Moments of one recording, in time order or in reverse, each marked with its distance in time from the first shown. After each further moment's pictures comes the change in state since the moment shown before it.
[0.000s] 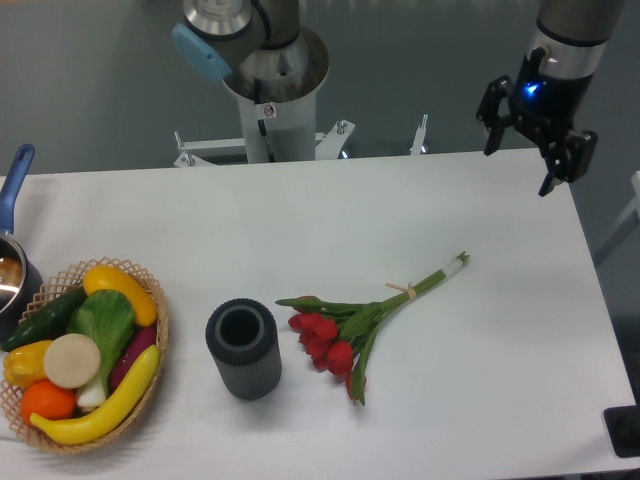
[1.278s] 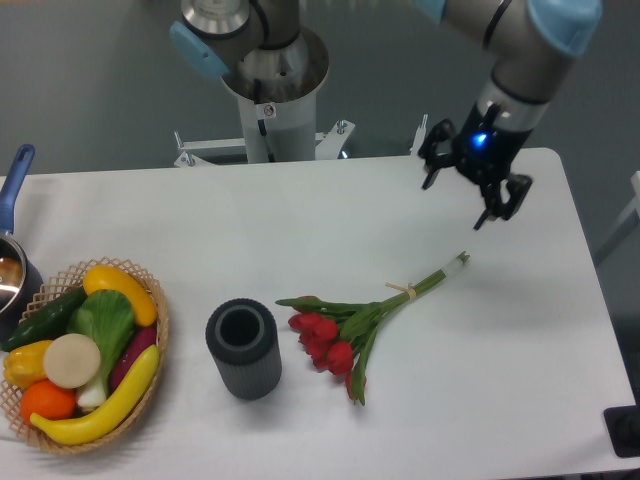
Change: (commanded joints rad) arm -0.109 -0.057 -0.189 0.058 -0.112 -0.294
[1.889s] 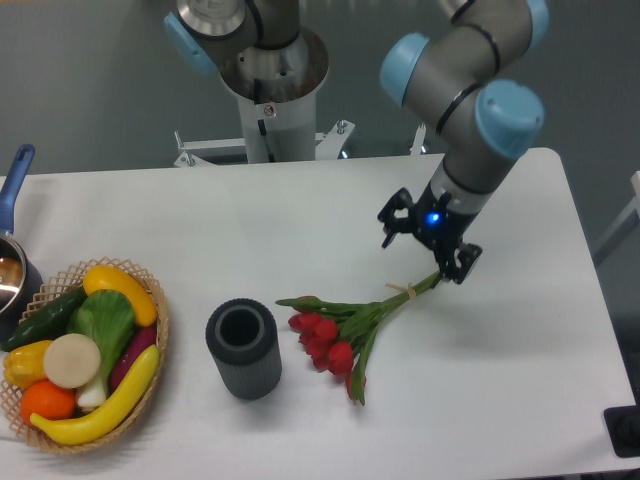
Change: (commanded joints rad) arm -0.080 -0.138 -0.048 0.189 0.005 -0.078
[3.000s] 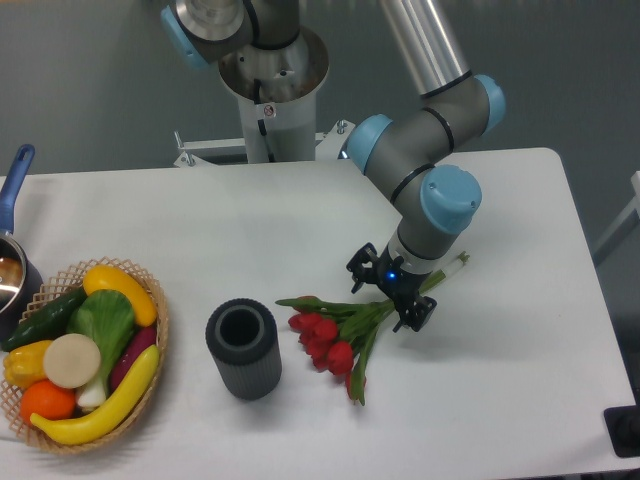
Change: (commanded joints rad) arm -0.061 -0.094 -0.120 0.232 0.031 -0.029
